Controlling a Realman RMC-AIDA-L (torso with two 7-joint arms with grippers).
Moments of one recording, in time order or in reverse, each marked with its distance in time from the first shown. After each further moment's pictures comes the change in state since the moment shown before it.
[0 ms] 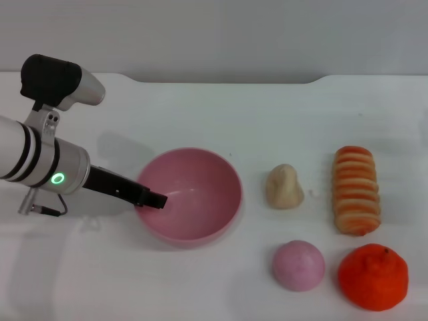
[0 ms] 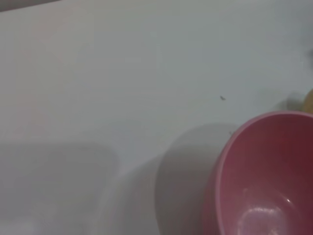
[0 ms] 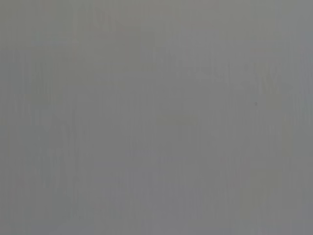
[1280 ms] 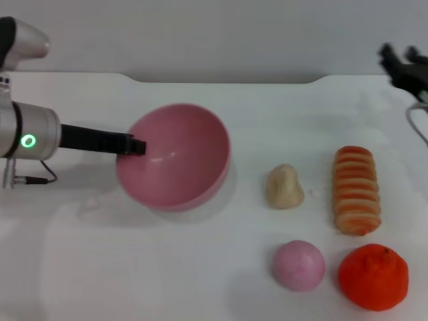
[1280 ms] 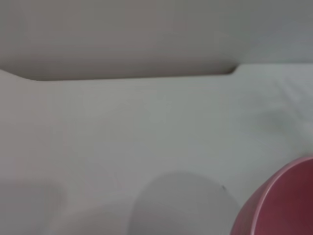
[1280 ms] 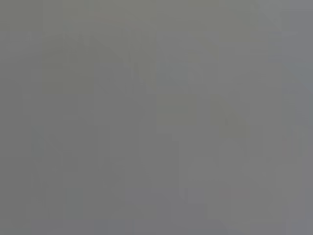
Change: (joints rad) left arm 0.020 0.003 -0.197 0.048 -0.122 0.020 -0.030; right arm 0.126 -0.009 -0.123 -0.115 -0.232 0.220 0.520
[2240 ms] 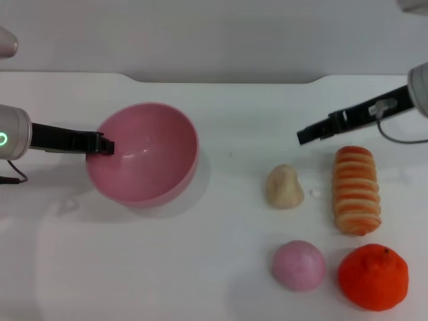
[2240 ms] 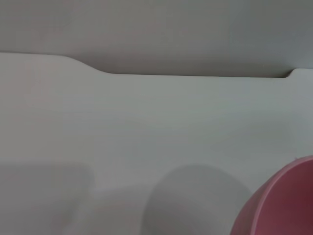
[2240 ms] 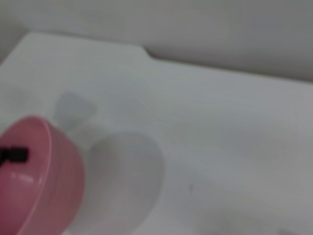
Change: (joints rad) left arm 0.010 0.002 -0.078 0.035 0.119 0.028 -0.066; right arm 0.169 -0.031 -0.289 -0.798 -1.479 -0.509 1.734
